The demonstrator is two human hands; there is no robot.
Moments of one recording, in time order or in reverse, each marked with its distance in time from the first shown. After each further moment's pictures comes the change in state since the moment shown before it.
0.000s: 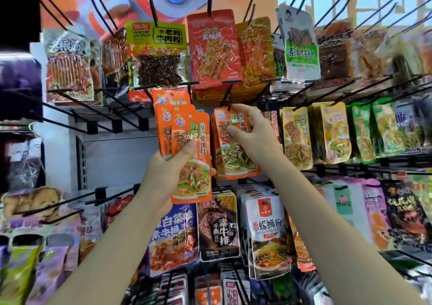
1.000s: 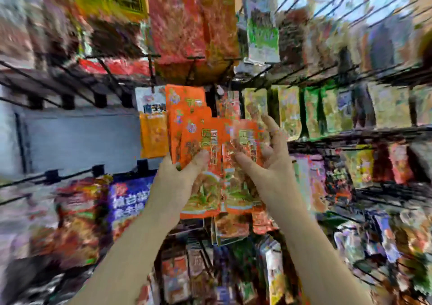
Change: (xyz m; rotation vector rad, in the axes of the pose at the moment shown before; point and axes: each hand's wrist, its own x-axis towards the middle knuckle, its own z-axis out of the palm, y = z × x) left_hand -0.056 -0.037 0.060 0.079 -0.016 0.033; right_hand -0.135 0.013 -0.048 0.261 0.177 0.040
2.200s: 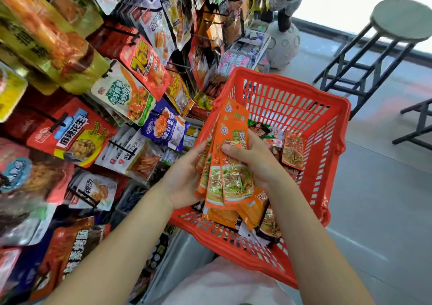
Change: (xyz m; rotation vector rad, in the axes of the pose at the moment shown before) left_hand -0.350 -0.306 0.238 -0.526 -1.151 -1.800; right_hand -0.451 0.091 -0.274 0.127 0.628 1.291
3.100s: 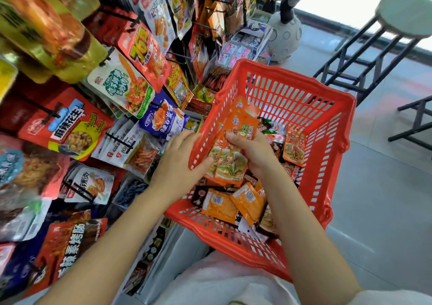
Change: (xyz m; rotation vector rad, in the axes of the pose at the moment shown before) left_hand -0.010 0.003 -0.028 1.595 0.590 0.597; right_hand 0.040 0.029 -0.014 0.035 0.211 0.082
